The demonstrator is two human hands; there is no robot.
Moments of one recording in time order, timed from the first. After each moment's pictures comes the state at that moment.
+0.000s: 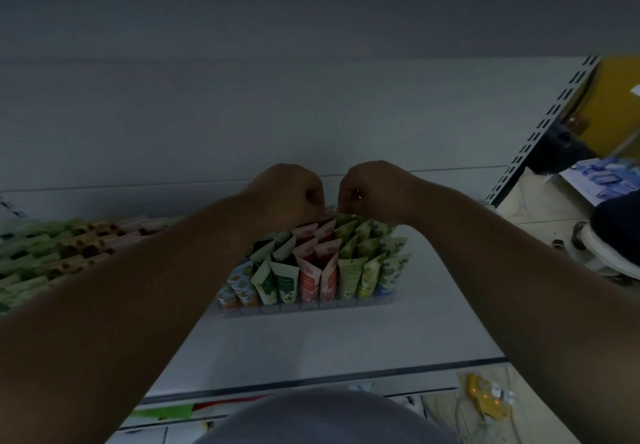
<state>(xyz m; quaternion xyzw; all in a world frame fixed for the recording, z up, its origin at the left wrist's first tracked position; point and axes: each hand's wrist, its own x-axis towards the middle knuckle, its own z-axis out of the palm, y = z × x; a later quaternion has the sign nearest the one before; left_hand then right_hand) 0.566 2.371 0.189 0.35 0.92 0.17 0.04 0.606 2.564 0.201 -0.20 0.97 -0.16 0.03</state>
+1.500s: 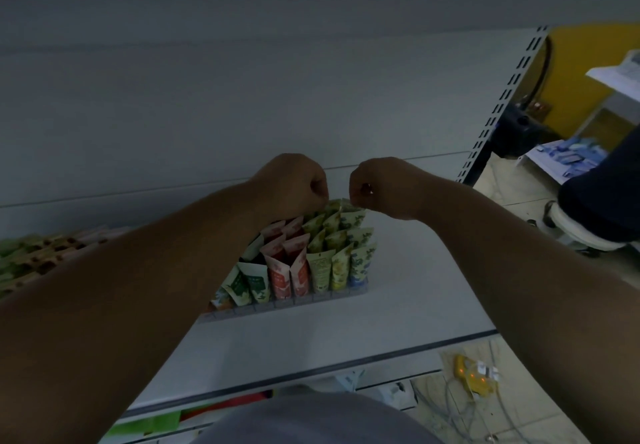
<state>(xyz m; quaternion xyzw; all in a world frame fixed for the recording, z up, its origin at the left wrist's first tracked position) 0.568 2.422 0.193 0.39 0.90 0.19 0.04 0.636 2.615 0.202 -0.14 0.98 -0.12 0.02</state>
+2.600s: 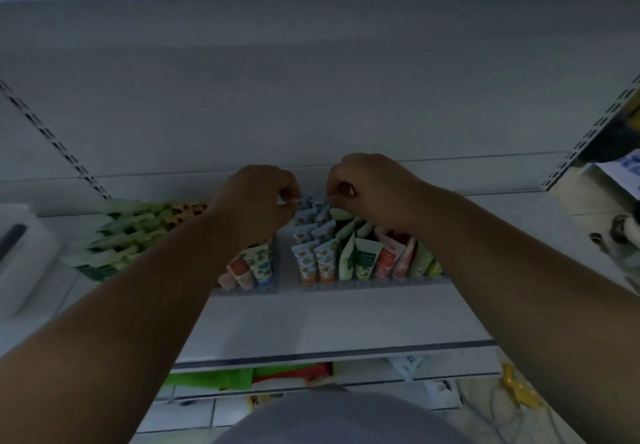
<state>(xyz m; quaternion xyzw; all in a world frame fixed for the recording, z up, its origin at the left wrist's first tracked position) 0.588 2.229 0.195 0.26 0.96 0.13 -0.04 0.623 2.441 0.210 -0.23 0.95 -0.18 -0.06</state>
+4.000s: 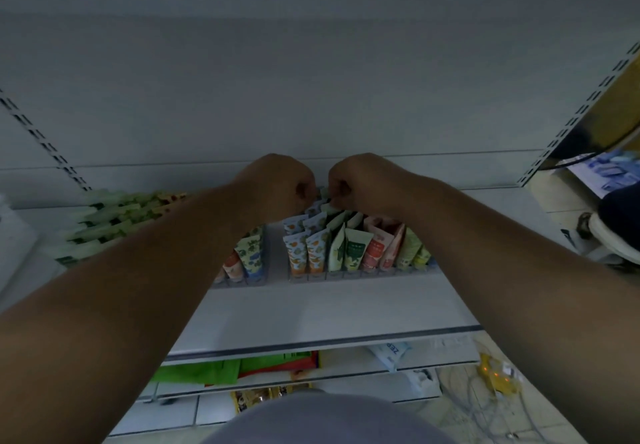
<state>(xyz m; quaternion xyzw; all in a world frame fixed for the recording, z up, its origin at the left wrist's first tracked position) 0.585 2.257 0.203 0.33 0.93 0.12 0.04 0.618 2.445 0.206 -0.19 0.97 -0.14 0.04</state>
